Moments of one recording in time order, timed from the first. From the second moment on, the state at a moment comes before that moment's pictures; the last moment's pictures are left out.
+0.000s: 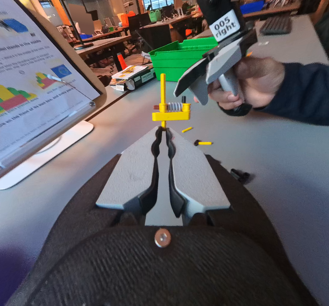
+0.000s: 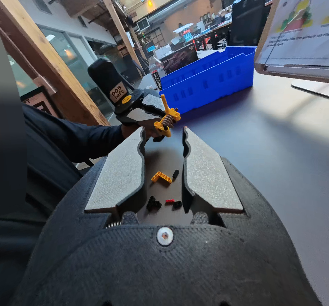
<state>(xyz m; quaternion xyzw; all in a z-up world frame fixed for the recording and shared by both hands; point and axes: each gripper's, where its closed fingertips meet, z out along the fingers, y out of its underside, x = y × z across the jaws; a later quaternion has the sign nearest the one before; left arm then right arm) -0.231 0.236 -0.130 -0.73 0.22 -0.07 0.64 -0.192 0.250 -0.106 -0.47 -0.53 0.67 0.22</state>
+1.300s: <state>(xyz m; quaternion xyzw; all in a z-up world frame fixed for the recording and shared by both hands) -0.194 0.221 -0.151 -0.74 0.33 -0.11 0.57 -0.192 0.238 -0.133 -0.46 -0.62 0.59 0.24</state>
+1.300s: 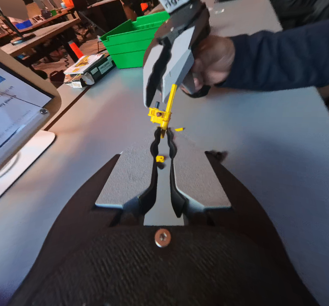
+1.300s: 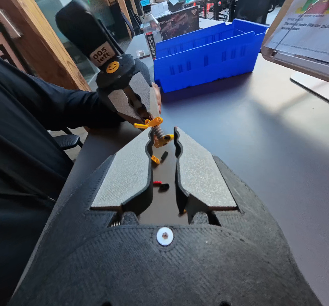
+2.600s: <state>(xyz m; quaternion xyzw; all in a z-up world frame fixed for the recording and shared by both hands) -0.216 0.226 -0.149 -0.76 0.17 -0.32 0.55 -0.196 0.228 -0.168 -0.52 -0.58 0.62 0.10</state>
